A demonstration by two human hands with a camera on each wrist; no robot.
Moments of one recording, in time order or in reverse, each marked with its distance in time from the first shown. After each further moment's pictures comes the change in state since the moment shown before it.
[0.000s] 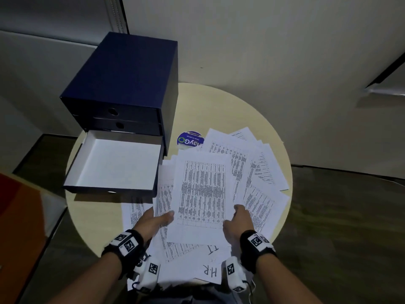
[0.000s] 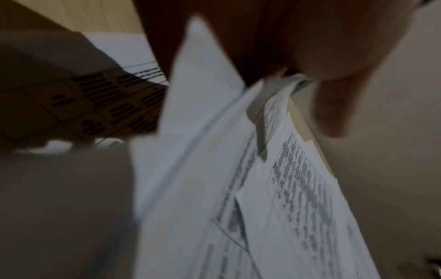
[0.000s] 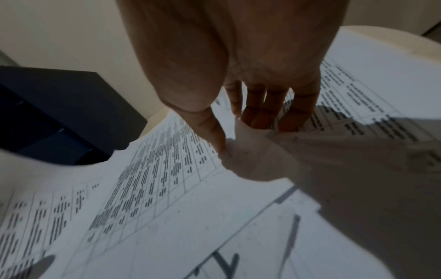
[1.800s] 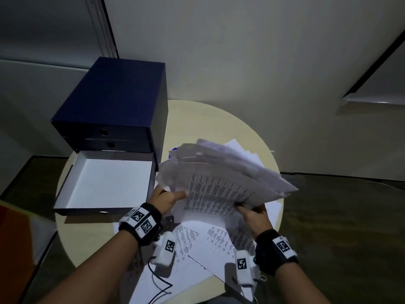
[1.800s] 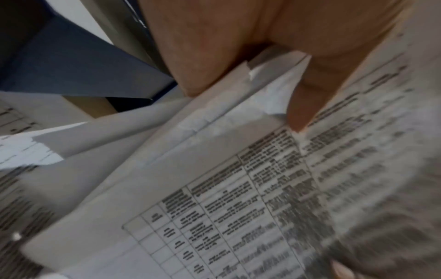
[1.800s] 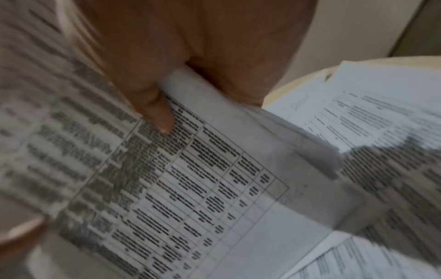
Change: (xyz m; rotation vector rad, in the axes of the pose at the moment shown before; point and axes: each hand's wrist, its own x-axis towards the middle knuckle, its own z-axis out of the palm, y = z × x) left_hand -0.031 0.135 0.072 0.189 -0.032 0.435; right_hand -0.021 -0.020 -0.071 0.839 0.204 -0.246
